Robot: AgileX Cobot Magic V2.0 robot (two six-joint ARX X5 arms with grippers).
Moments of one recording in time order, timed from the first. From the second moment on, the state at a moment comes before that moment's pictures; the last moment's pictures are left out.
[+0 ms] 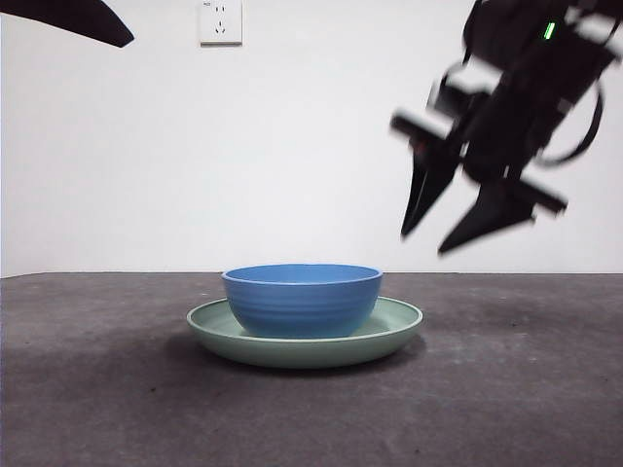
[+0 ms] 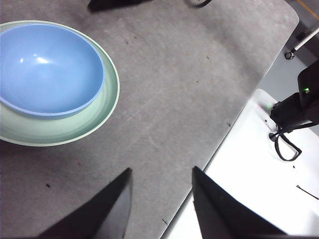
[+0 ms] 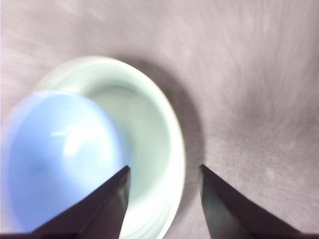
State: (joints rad) left arm -0.61 0.89 0.91 -0.74 0.48 -0.04; right arm 0.36 1.55 1.05 -0.36 -0.31 0.37
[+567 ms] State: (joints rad) left arm -0.61 0.89 0.91 -0.74 0.48 -0.04; right arm 0.37 0.94 1.05 -0.80 -0.38 0.16
